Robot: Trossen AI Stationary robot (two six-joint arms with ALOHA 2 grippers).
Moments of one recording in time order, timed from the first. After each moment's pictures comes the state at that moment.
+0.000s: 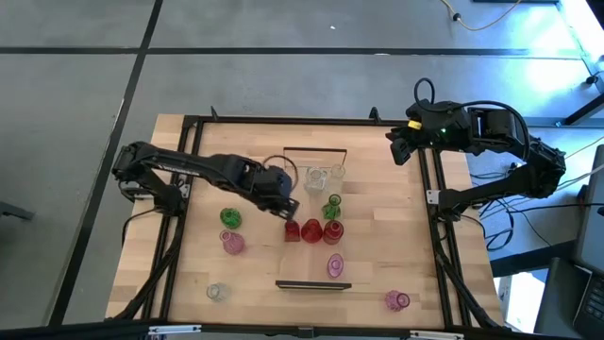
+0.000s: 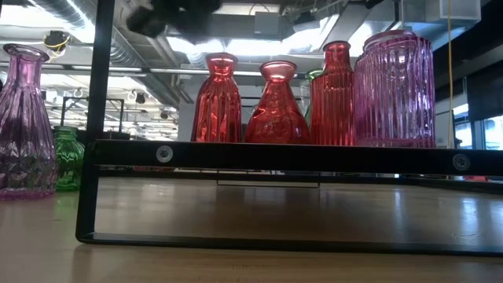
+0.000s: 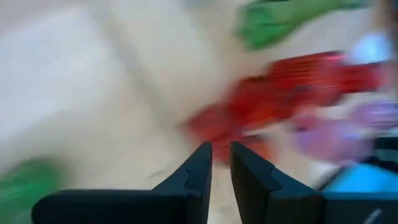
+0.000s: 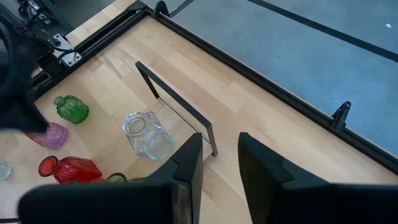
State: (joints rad) left arm -0.11 1.60 1.51 -1.03 -0.06 -1.20; right arm -0.14 1.16 1.66 -1.26 0.34 0.55
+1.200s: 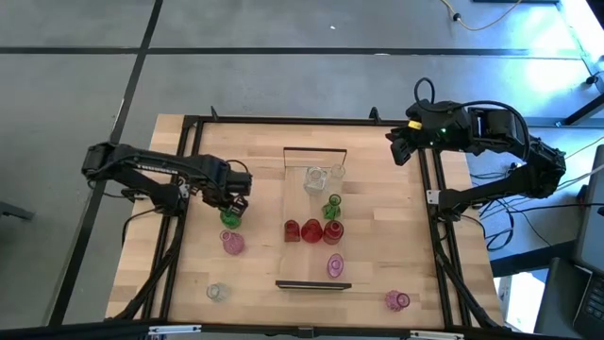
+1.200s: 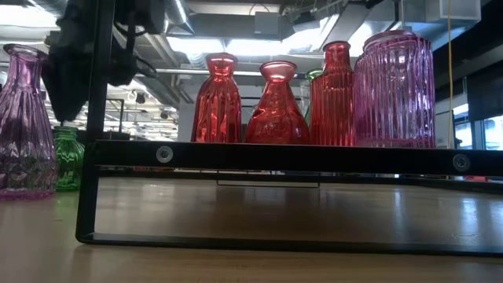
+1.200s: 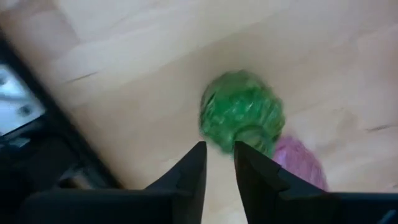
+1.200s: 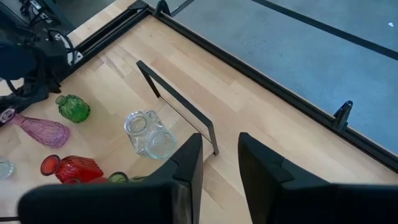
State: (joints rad) left arm 0.02 1.30 0.93 -1.22 0.07 -1.17; right arm -0.14 1.16 1.66 -1.26 0.33 0.55
